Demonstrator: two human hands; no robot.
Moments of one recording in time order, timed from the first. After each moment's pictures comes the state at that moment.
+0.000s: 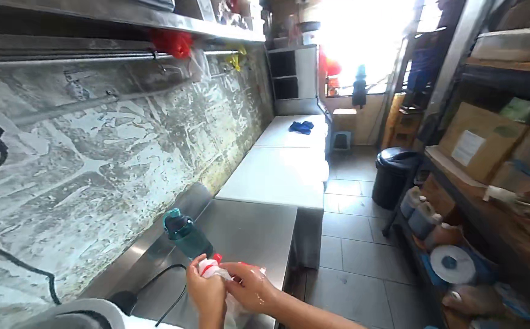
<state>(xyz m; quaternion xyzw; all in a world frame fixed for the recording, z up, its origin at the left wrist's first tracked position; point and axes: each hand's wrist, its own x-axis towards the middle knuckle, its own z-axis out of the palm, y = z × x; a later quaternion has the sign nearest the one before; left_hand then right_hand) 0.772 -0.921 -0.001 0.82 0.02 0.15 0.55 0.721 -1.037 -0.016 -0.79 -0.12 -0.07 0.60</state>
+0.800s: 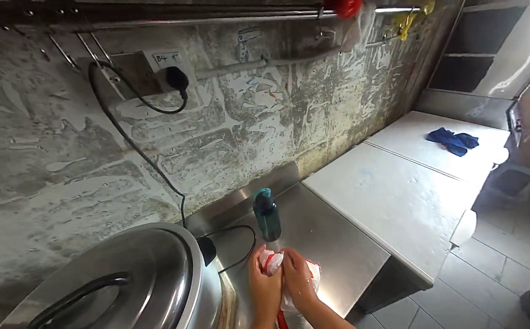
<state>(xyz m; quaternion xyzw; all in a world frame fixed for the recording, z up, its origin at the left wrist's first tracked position) 0.833 -0.934 -0.033 0.76 0.15 0.25 0.58 0.862 -1.024 -0.037 -0.74 -0.02 0.05 0.67</state>
